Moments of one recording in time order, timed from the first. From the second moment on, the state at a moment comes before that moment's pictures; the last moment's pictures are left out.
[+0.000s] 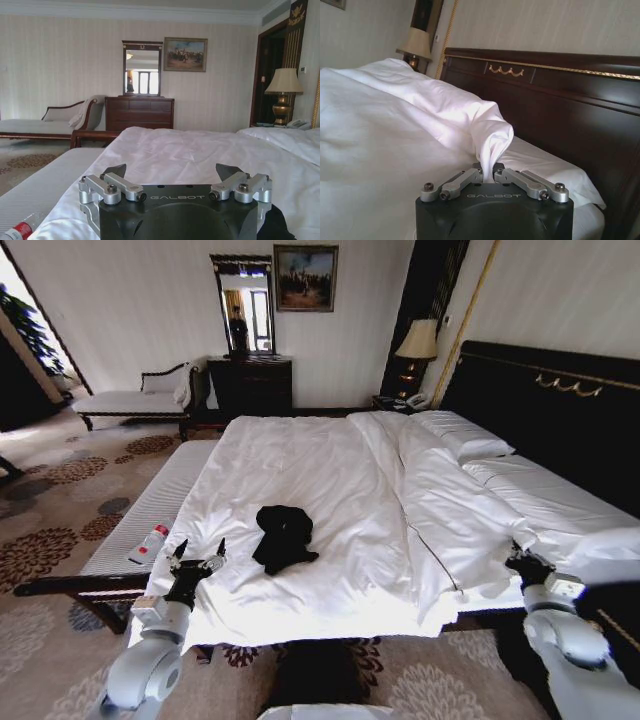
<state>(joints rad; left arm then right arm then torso) 1.64 -1.11 -0.62 -2.28 -0.48 0.13 -0.24 -1.44 0.97 1.04 1.63 0.43 -0.11 0.21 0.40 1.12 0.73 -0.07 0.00</state>
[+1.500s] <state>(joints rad) 1.69 -1.11 -0.66 -2.31 -0.49 0.12 -0.24 -1.42 0.97 1.13 1.37 0.43 0.08 0.22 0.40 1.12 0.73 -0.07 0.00</state>
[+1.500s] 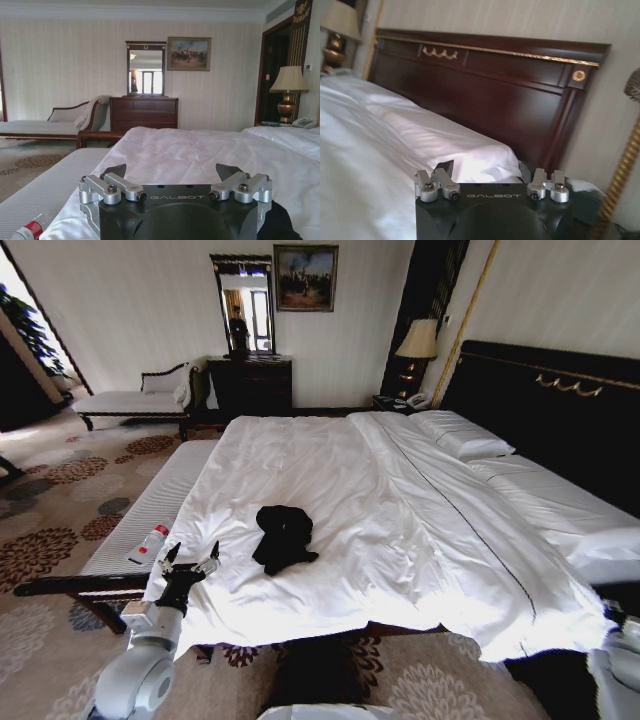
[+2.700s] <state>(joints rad) 1.73 -1.12 -0.65 -2.32 -0.47 0.10 -0.23 -1.74 1.32 0.83 2.12 0.34 0.15 0.08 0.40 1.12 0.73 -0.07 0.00</state>
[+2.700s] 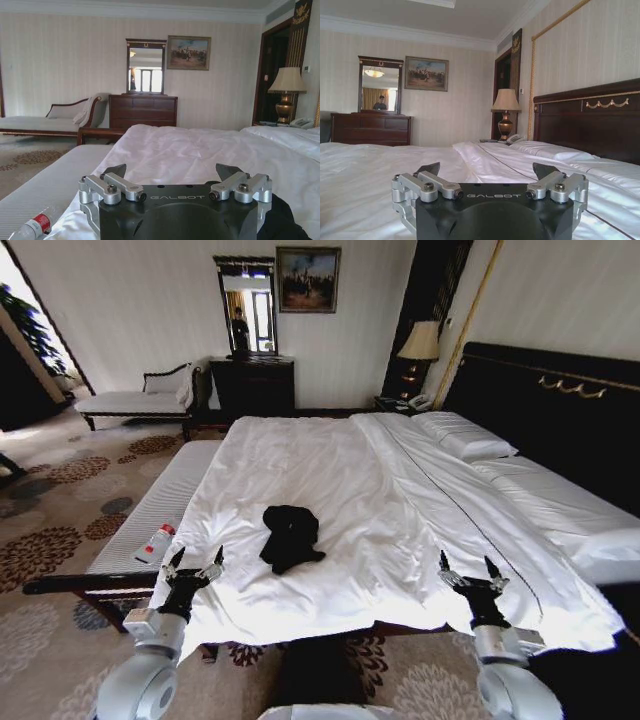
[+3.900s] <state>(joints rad) 1.78 -1.13 -0.65 -2.32 -0.46 0.11 -0.23 -1.74 1.26 0.76 2.18 0.57 0.00 0.09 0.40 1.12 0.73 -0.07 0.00</state>
